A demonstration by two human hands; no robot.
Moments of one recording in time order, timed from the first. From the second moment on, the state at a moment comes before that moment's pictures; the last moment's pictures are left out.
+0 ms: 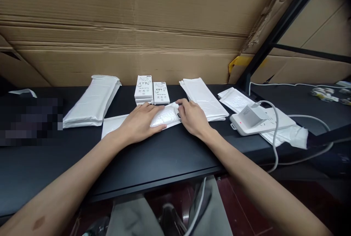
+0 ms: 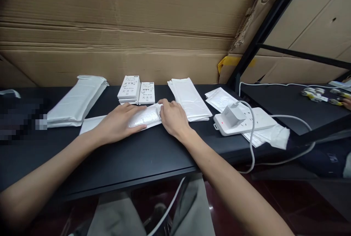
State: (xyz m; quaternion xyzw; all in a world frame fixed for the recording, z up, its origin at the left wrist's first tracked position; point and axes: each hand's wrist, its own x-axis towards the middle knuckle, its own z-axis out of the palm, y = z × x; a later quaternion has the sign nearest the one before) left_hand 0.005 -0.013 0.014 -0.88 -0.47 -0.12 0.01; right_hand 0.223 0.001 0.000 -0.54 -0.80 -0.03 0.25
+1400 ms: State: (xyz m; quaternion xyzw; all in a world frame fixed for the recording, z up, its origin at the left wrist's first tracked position) left_hand 0.013 -0.023 0.015 -0.89 -0.40 -0.19 0.01; right_hand 0.219 -0.008 0.001 -0.40 -0.78 0.30 0.37
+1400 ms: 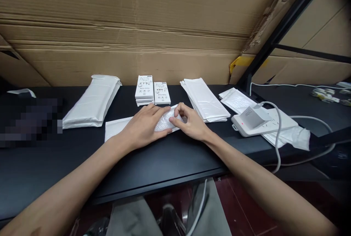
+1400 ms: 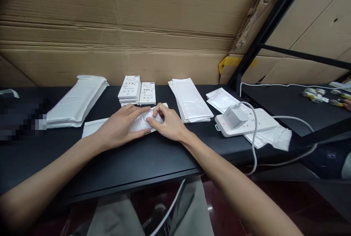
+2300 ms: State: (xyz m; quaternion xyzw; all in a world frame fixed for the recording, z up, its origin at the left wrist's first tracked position) left_hand 0.016 -0.027 0.020 -0.89 -0.41 -0.19 -0.03; right_hand 0.221 -0.010 0.005 -0.37 -0.80 0.34 0.34
